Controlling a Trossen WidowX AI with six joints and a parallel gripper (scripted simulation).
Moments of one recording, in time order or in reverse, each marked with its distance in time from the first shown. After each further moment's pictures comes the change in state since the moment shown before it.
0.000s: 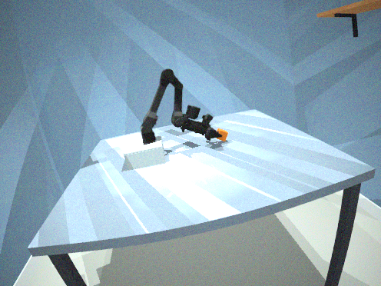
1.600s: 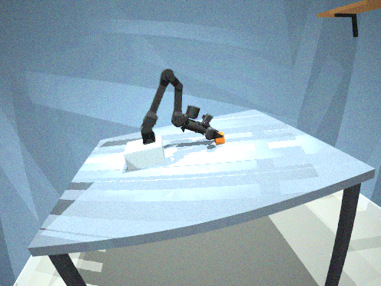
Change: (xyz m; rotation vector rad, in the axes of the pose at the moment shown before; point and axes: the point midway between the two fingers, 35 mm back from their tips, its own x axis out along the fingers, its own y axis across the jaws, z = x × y) arm 0.000 0.000 0.001 0.000 -0.007 0.000
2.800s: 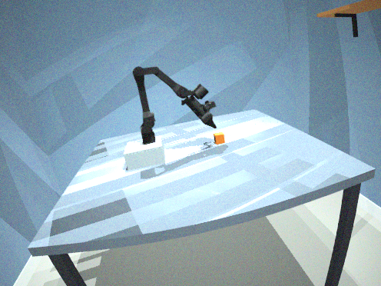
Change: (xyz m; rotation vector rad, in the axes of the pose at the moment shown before) arm -0.047 -0.001 0.051 -0.008 0.487 -0.006
